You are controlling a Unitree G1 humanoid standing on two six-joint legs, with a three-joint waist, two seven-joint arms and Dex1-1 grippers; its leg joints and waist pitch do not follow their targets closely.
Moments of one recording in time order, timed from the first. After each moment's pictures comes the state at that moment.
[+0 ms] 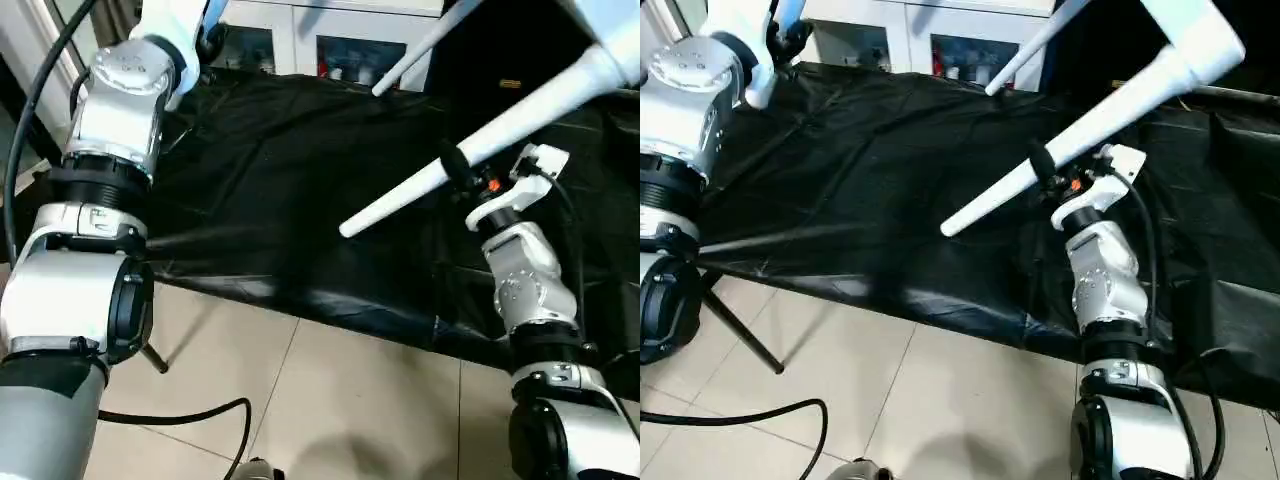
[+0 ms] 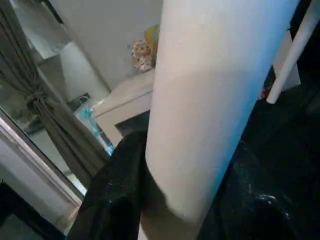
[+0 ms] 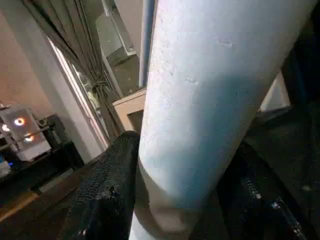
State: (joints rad) left arm -1.24 0.41 0.07 0.88 0.17 0.20 -0.31; right arm -0.69 -0.19 -0.32 0.63 0.46 -0.03 0.49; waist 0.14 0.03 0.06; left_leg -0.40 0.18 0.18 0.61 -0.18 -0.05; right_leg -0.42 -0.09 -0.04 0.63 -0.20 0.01
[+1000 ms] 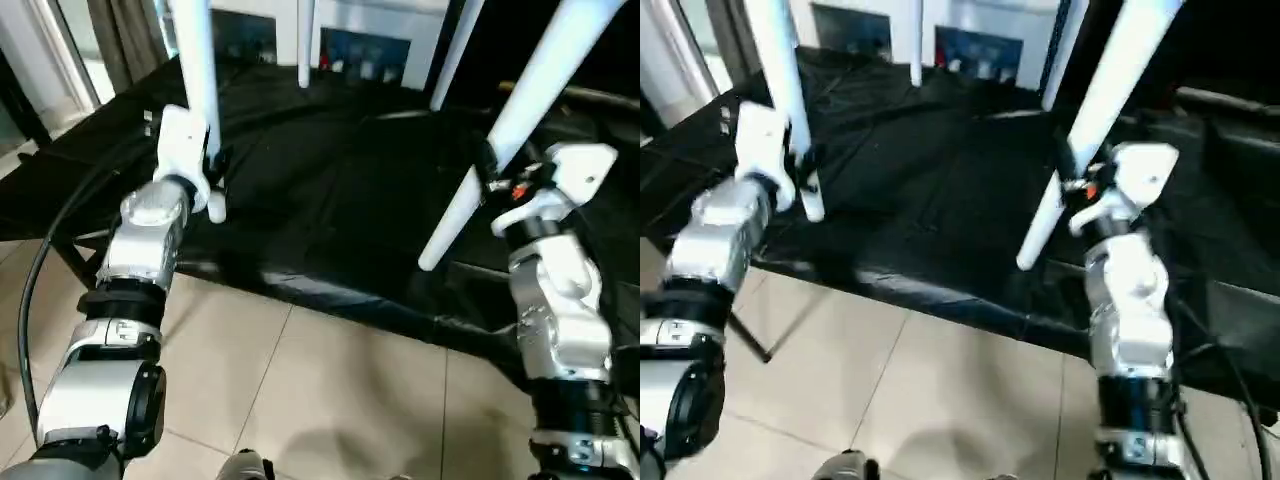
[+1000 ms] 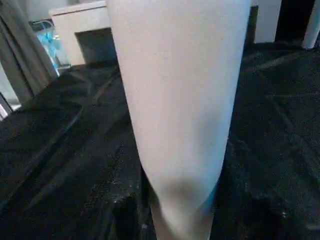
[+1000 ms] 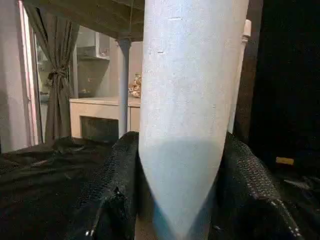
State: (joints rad) left arm -0.82 0.31 0.13 0.73 0.04 0.12 -0.26; right arm -0.42 -0.17 -0.17 0.10 0.20 -0.03 0.23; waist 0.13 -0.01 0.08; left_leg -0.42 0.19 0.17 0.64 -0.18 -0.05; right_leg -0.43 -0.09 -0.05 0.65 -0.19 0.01
